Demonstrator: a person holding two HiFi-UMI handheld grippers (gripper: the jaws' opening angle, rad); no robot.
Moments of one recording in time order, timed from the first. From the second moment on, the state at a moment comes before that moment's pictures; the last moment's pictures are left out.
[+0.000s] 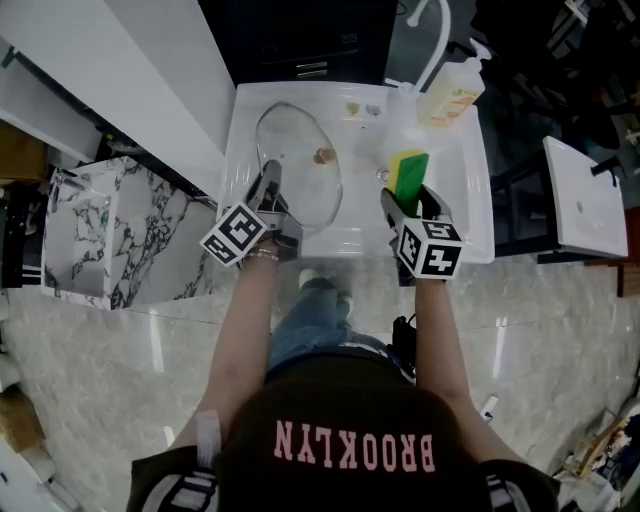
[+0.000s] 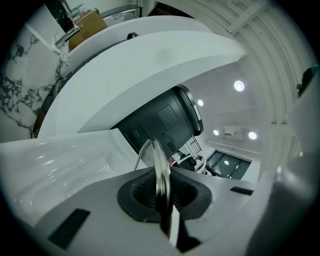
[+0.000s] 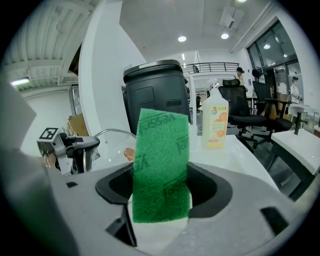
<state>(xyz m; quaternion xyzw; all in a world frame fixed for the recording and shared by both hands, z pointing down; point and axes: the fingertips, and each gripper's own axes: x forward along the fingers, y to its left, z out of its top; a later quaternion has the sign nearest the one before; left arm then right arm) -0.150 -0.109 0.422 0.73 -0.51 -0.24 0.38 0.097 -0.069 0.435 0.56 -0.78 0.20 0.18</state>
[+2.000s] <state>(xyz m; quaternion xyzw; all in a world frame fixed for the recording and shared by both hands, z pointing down) -0.145 -0.102 0.415 0.73 -0.50 -0.16 0.45 -0.091 -0.031 0.461 0.25 -0.84 0.45 0.17</state>
